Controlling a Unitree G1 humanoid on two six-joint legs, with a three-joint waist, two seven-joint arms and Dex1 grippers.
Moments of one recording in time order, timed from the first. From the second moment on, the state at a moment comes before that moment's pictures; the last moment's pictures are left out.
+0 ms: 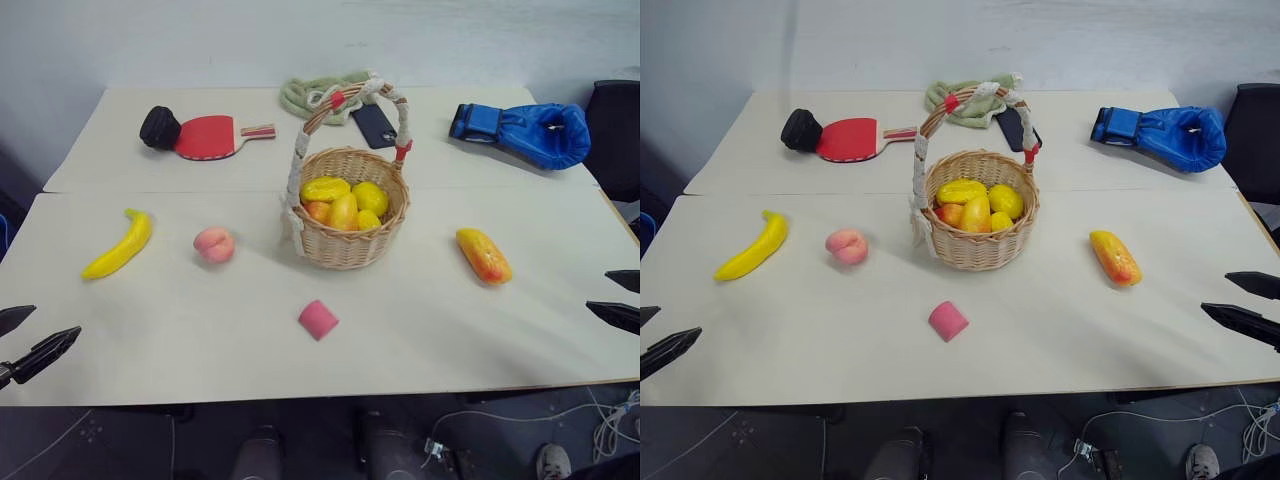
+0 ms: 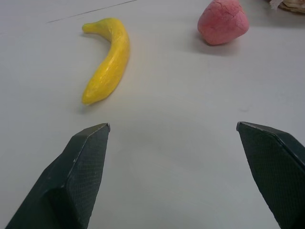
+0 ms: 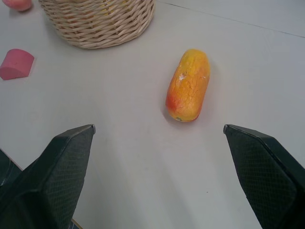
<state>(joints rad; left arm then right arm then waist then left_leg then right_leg) 0.46 0.83 0.97 -0.16 -0.62 0.50 -0.93 0.12 -1.11 -0.71 0.20 0.64 0.49 1.37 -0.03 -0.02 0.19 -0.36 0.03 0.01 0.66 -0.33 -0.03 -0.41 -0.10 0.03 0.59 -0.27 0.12</state>
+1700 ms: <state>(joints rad) -0.18 1.18 0.26 -0.40 -0.71 0.60 -1.24 -0.59 -0.55 0.38 -0.06 0.23 0.26 1.24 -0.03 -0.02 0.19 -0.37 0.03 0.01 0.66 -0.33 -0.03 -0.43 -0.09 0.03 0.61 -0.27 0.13</state>
